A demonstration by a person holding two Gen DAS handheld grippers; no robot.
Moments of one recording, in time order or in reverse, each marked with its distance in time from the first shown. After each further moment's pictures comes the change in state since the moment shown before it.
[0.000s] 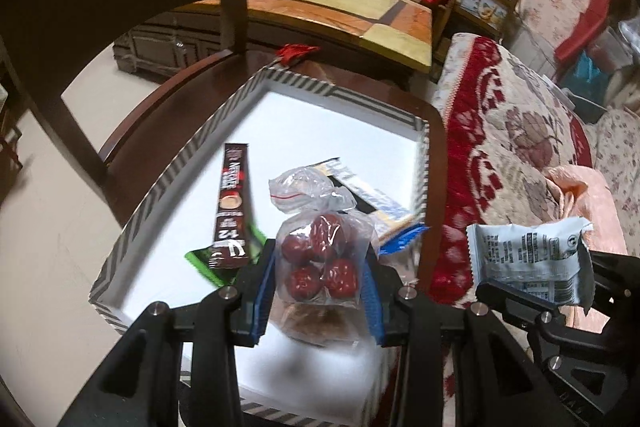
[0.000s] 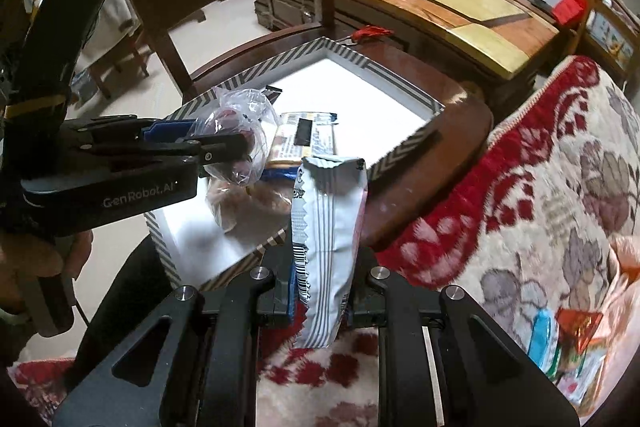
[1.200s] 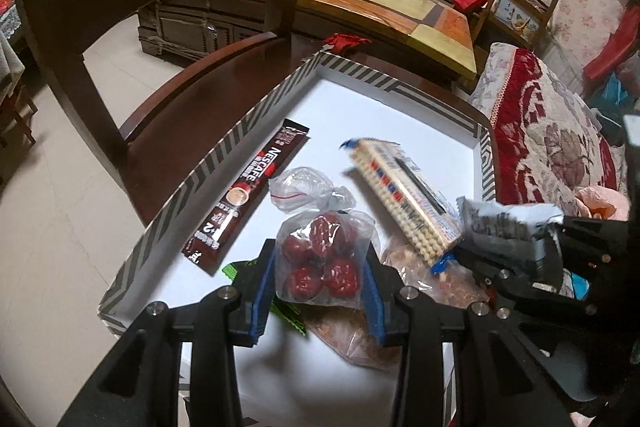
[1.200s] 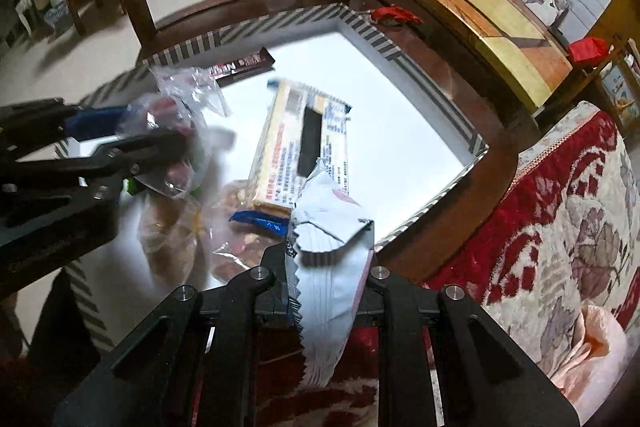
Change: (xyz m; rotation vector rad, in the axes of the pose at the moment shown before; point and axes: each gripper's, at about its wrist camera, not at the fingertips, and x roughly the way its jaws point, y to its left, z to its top) left arm 0.025 0.042 -0.001 -0.075 0.004 0.059; right arm 0.092 0.024 0.047 -0.168 0.150 -0.147
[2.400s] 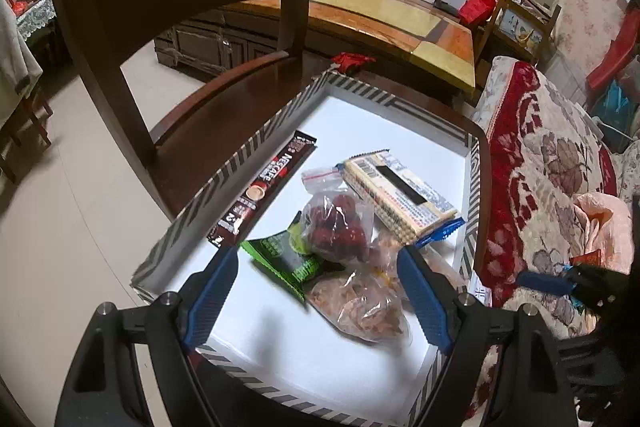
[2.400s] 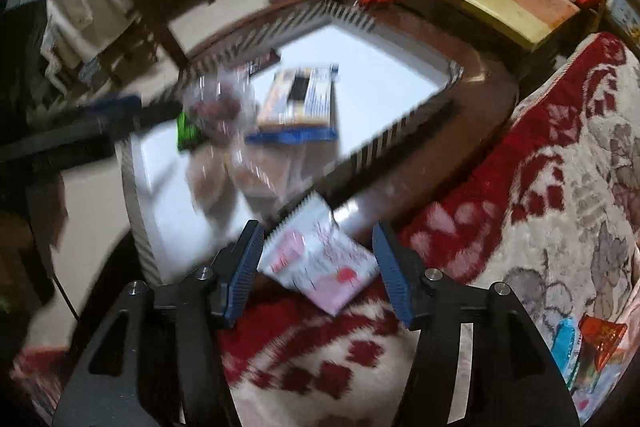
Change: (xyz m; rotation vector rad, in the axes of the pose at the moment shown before) left arm -0.034 -0.007 -0.013 -0.015 -0.051 0.037; right arm -0.036 -0.040 -0.073 0.147 -0.065 0.245
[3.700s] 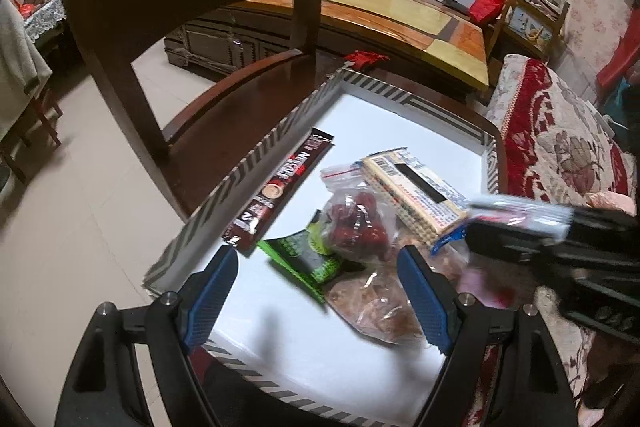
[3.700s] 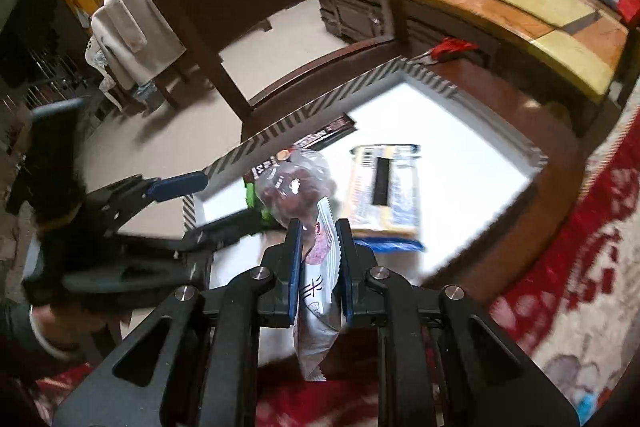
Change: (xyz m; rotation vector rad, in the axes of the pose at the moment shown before) left arm 0.003 0.008 -0.001 -0.004 -0.008 0.053; right arm 0.013 0.025 0.063 -0.014 -0.109 0.226
